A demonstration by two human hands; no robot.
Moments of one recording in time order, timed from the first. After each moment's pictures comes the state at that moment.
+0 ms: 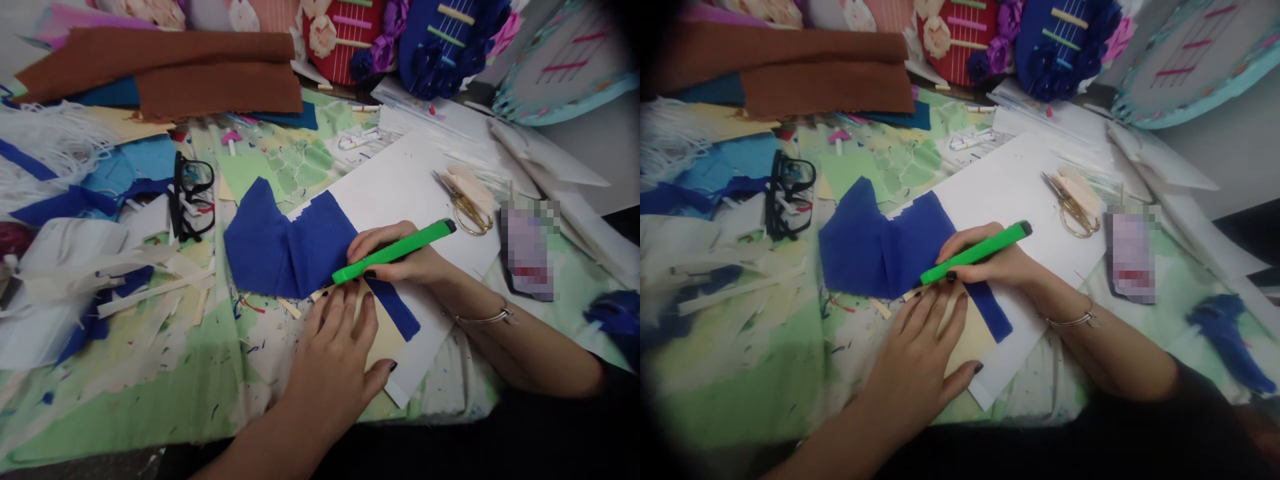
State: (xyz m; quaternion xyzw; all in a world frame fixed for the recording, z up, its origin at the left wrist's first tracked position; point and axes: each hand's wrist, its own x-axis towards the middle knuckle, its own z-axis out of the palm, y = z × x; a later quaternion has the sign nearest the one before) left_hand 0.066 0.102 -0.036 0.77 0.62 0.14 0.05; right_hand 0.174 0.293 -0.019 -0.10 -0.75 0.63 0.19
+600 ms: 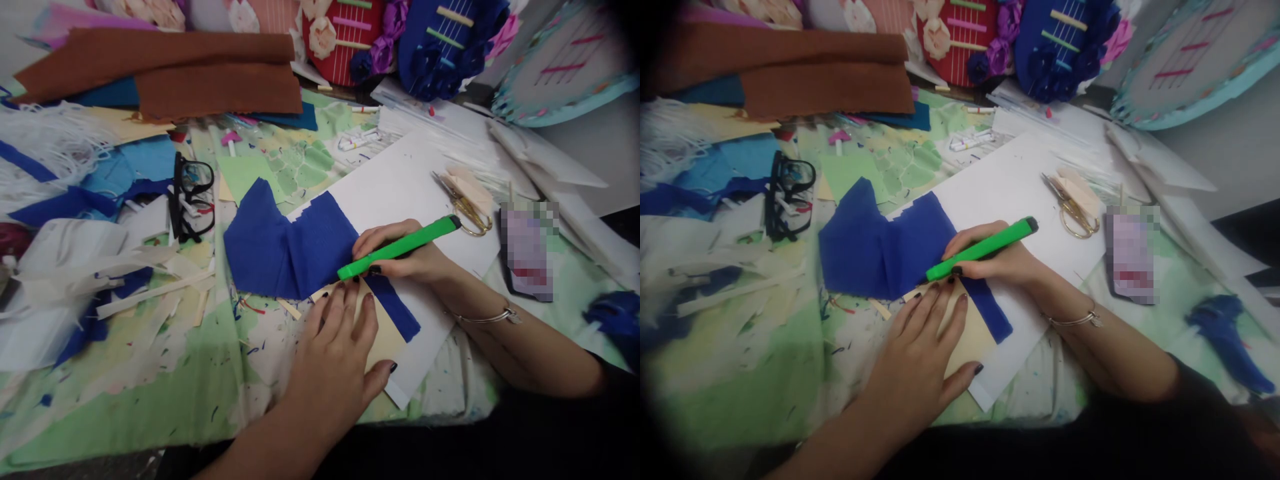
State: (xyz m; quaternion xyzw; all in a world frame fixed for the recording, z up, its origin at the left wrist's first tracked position) left_hand 0.066 0.103 -0.037 0.77 0.63 0.14 0.04; right_hand 0.179 0.296 -0.020 -0.12 -0.75 0.62 0.19
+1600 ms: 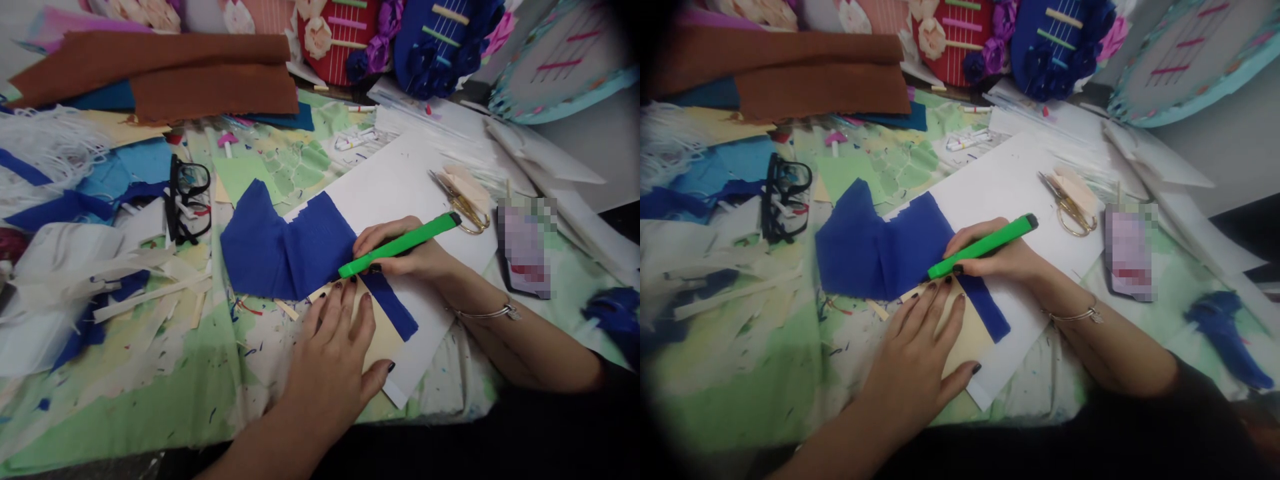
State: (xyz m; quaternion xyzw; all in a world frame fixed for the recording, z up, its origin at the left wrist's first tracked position) left_hand 0.066 0.103 -0.035 0.76 0.63 0.14 0.04; right_hand 0.185 0.303 -0.017 -0.12 -0.76 0.61 0.18
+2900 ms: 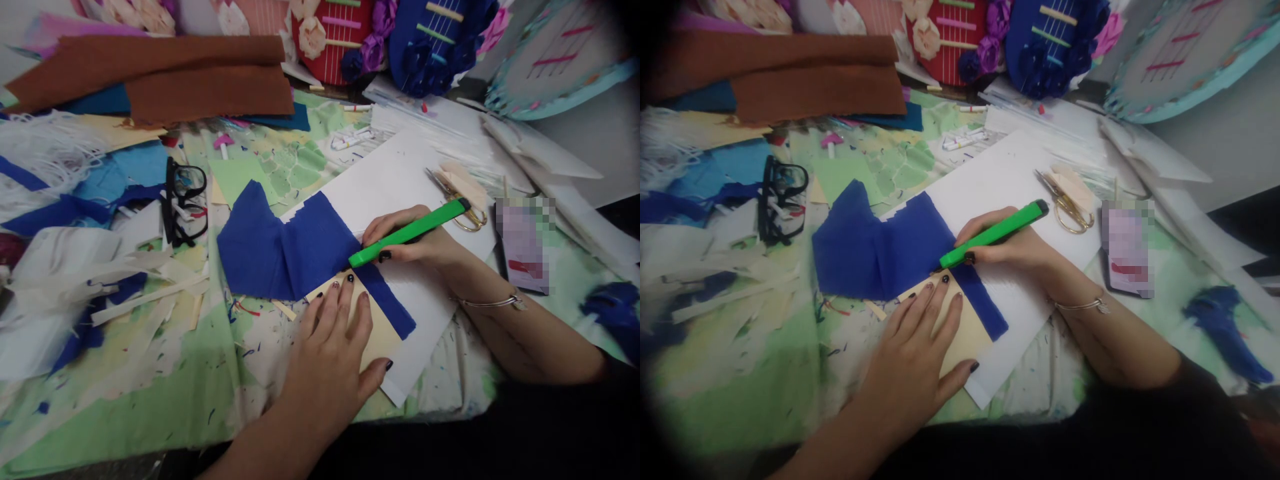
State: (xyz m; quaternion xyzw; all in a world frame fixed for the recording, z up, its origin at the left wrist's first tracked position) left_hand 0.066 0.103 -0.034 0.76 0.63 0.14 0.04; right_hand 0.196 0.315 -0.012 -0.12 -0.75 0.62 0.18
